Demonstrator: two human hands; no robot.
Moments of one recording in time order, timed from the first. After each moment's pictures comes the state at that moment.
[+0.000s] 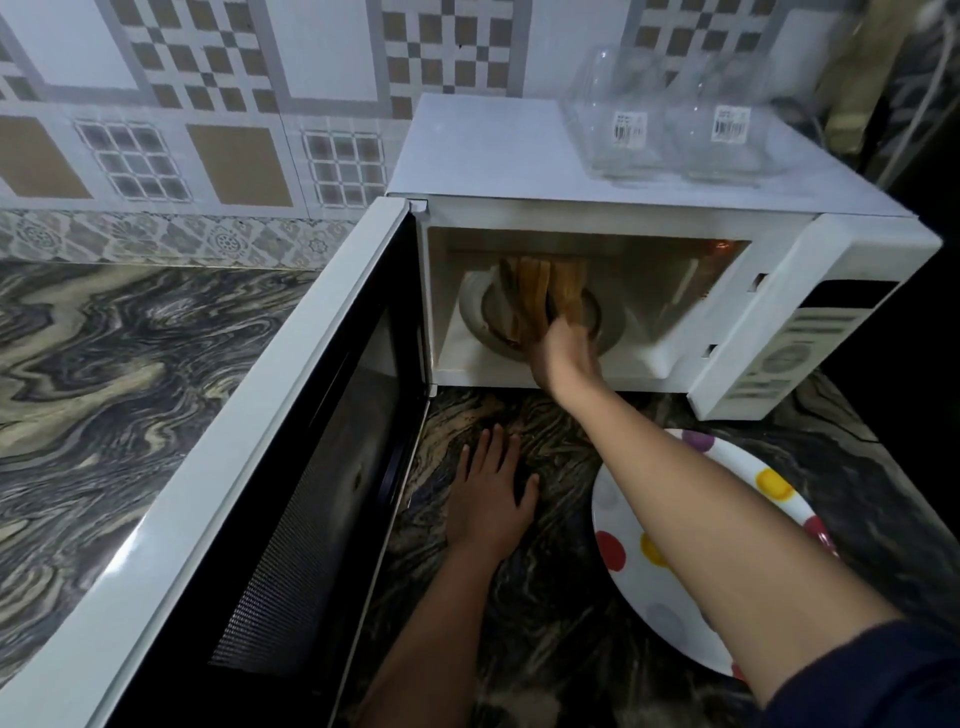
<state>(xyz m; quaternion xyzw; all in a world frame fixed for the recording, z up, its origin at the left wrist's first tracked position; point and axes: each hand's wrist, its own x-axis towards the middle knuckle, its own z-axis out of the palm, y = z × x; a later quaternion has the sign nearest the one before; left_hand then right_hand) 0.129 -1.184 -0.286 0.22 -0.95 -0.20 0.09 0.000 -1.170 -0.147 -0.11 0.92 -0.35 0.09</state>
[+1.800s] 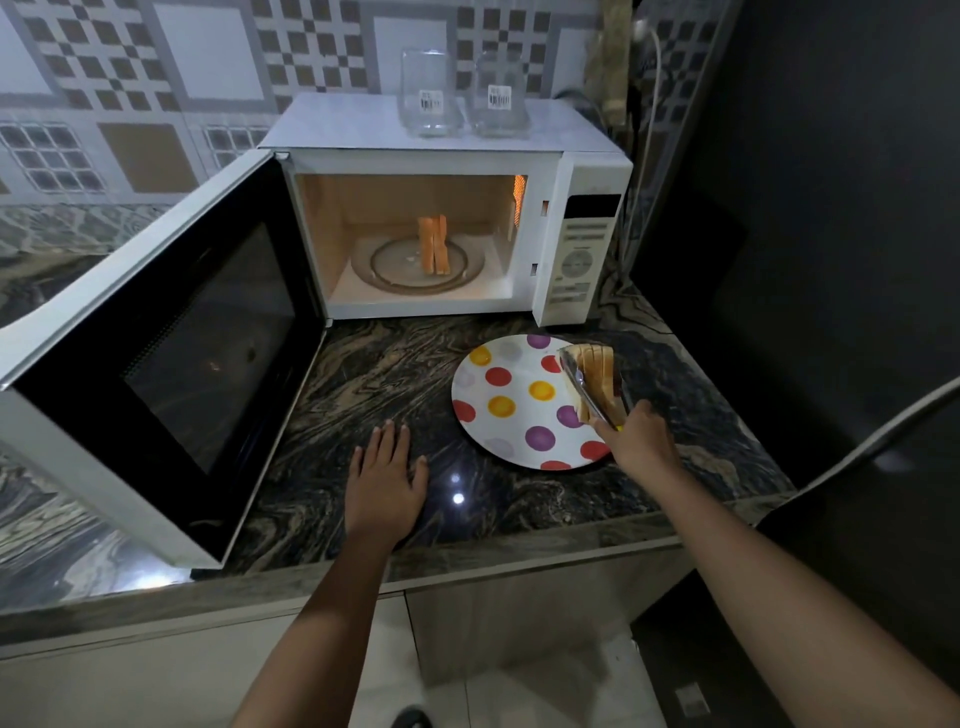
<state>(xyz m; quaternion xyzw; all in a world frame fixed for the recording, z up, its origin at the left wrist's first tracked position) 0.241 -1.070 -0.284 0.27 -0.95 -0.16 0.08 0.088 -0.842 -0.203 -0.01 0.96 -0.26 0.07</state>
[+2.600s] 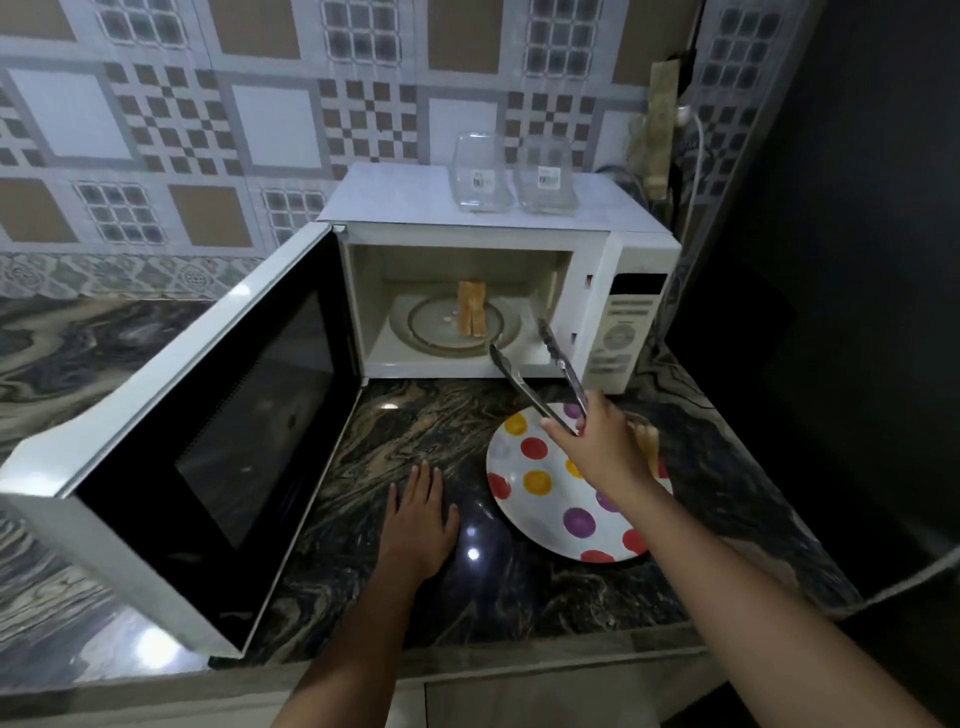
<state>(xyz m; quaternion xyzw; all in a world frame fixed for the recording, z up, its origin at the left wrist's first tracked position) 0.205 -1.092 -0.271 0.24 -0.96 -0.16 0.01 0.076 -0.928 -0.154 -0.21 0.92 -0.33 0.00</state>
